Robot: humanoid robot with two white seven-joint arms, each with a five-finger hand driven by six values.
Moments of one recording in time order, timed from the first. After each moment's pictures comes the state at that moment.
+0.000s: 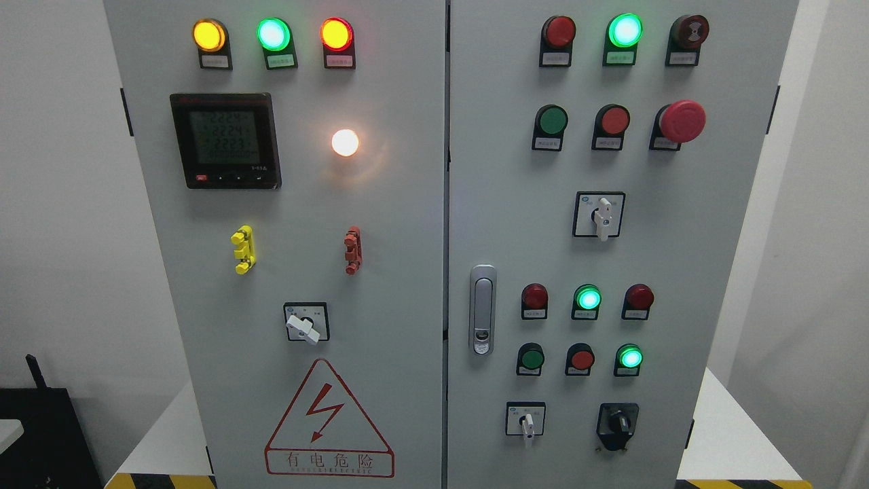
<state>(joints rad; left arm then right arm) 0.00 -0.06 0.00 0.00 -0.08 -0.05 0.02 0.31 0.12 0.25 -2.06 0.52 -0.23 -0.08</state>
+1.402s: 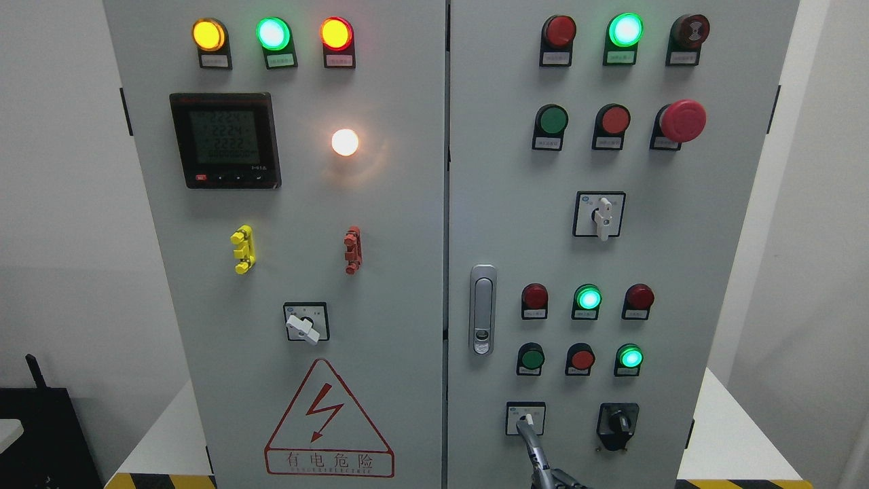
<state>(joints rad) 0.00 -0.06 0.00 0.00 -0.08 -0.05 0.02 0.02 0.13 0.25 -1.84 1.27 -0.09 -0.36</state>
